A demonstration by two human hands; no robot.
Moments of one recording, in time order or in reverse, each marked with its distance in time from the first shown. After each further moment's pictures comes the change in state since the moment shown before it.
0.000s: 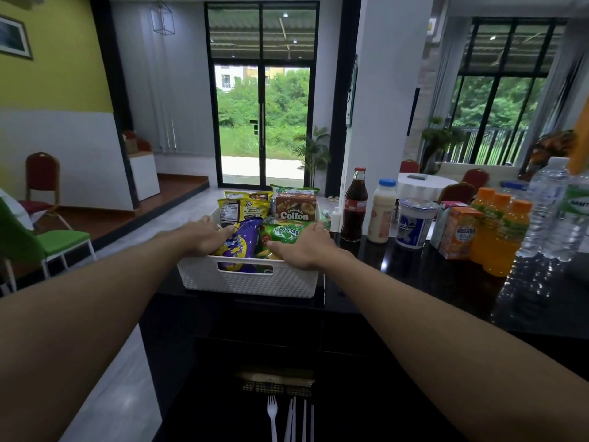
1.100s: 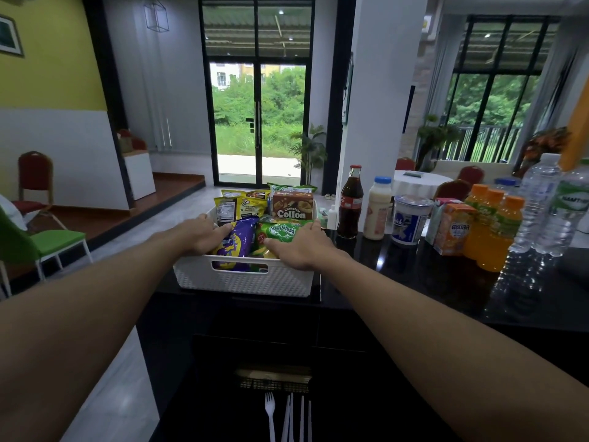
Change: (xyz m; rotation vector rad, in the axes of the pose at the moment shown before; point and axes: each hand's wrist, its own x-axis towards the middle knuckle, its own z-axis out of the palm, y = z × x) left_hand -0.007 0.006 -0.002 -0.002 0.036 0.045; right_hand -0.010 -0.002 0.000 -0.035 0.003 0.003
